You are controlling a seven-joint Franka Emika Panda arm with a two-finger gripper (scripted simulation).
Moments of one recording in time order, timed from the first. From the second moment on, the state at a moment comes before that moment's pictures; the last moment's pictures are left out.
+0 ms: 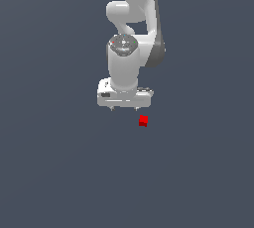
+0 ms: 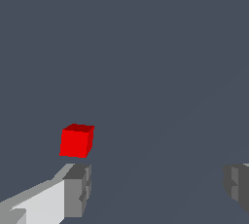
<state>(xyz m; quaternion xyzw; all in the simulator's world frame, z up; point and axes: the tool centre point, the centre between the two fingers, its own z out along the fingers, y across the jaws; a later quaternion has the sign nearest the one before) -0.008 -0.012 0.165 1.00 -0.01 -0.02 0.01</state>
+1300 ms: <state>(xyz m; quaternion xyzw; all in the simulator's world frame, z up) -0.031 0.067 0.048 1.00 -0.06 0.00 0.00</state>
